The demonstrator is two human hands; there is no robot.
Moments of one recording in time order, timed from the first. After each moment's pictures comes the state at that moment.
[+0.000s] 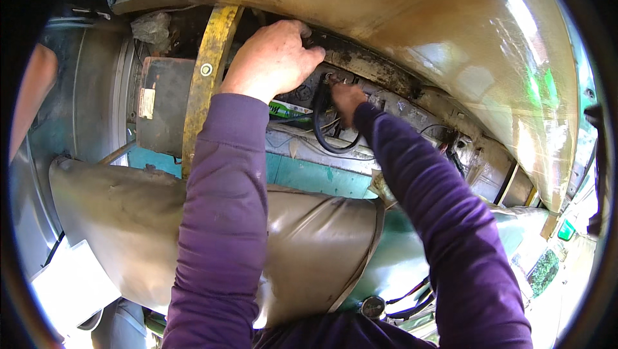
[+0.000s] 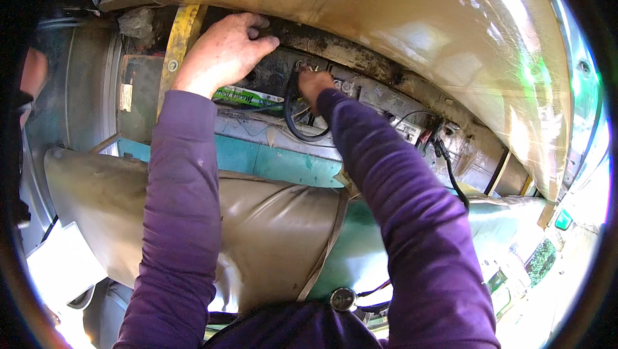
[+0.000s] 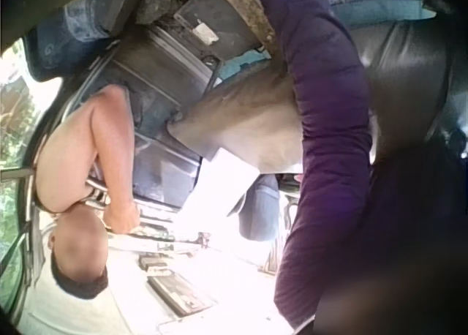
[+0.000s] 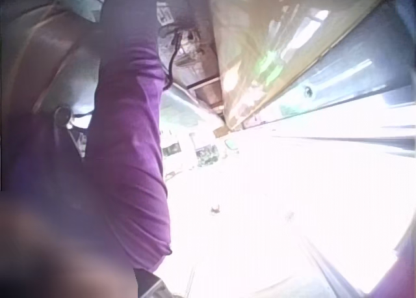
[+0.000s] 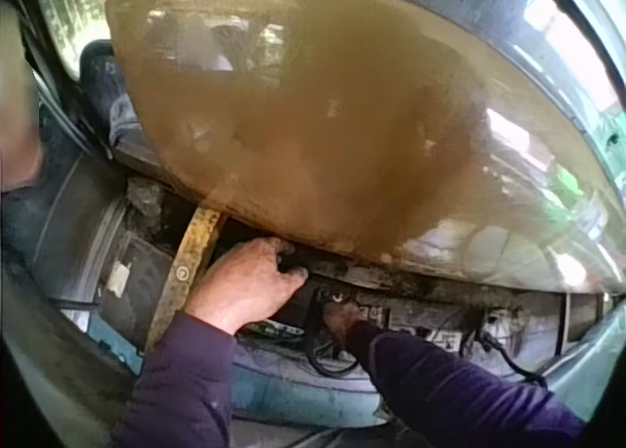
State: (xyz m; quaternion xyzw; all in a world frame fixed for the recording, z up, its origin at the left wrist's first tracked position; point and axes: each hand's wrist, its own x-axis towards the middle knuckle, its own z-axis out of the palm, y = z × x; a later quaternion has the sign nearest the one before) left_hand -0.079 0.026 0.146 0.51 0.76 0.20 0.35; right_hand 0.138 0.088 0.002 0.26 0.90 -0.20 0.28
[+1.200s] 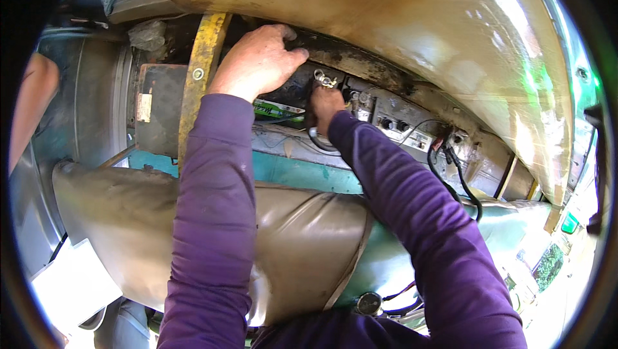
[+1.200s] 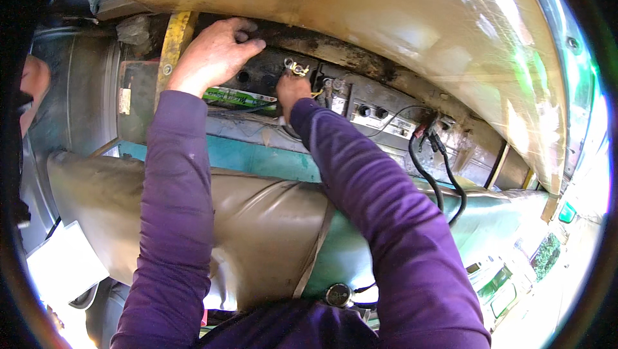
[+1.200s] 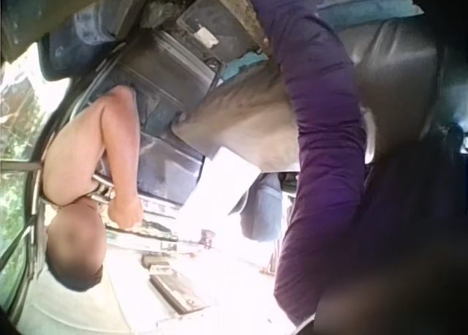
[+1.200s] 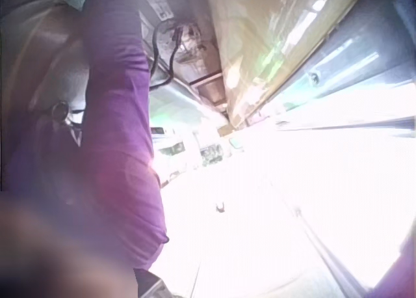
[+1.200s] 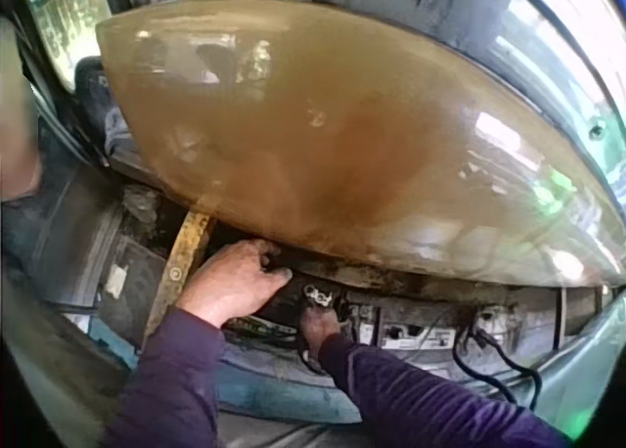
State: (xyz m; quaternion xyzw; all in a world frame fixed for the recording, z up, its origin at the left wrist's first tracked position) left_hand -0.077 0.027 0.149 0.51 0.75 0.21 0.35; right_hand 0.122 0.047 0.011 0.29 0.93 -0.08 0.23
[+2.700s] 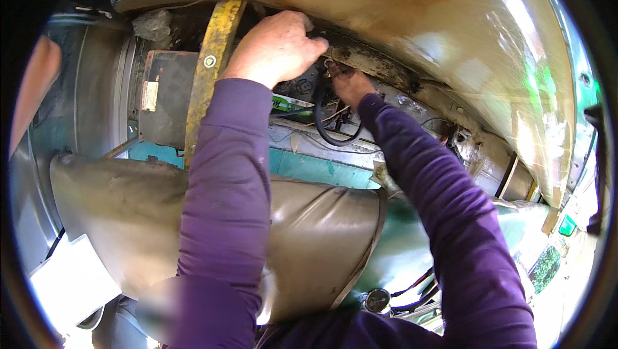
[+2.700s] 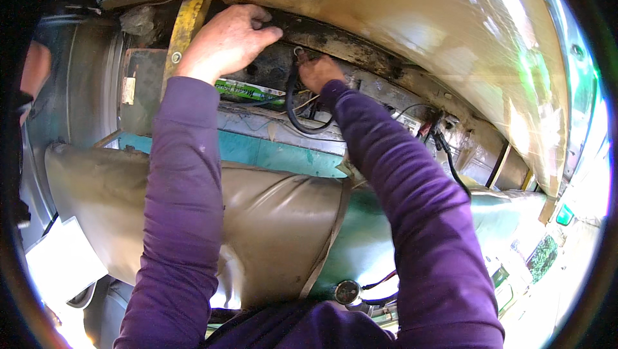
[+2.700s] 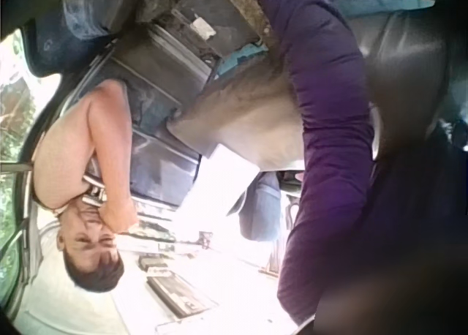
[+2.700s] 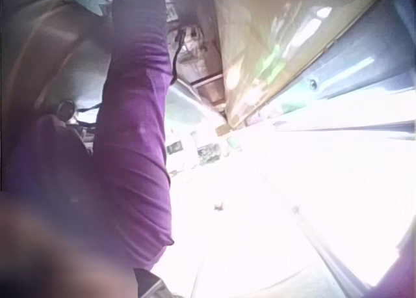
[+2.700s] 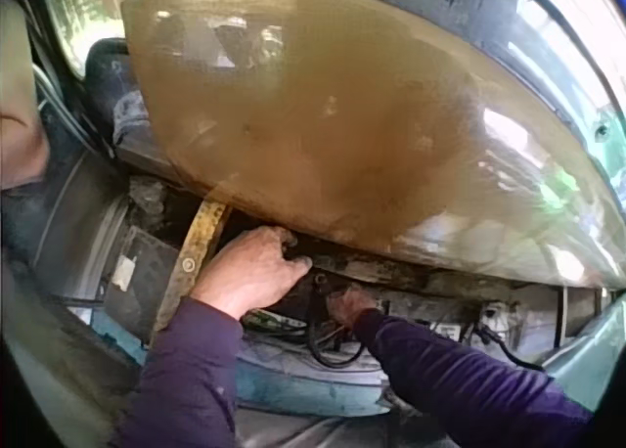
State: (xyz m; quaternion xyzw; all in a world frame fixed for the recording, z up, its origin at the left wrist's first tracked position) left_hand -0.081 0.026 0.158 0.53 0.75 0.18 0.36; right_hand 0.131 0.093 0.027 0.44 0.82 -0.31 0.19
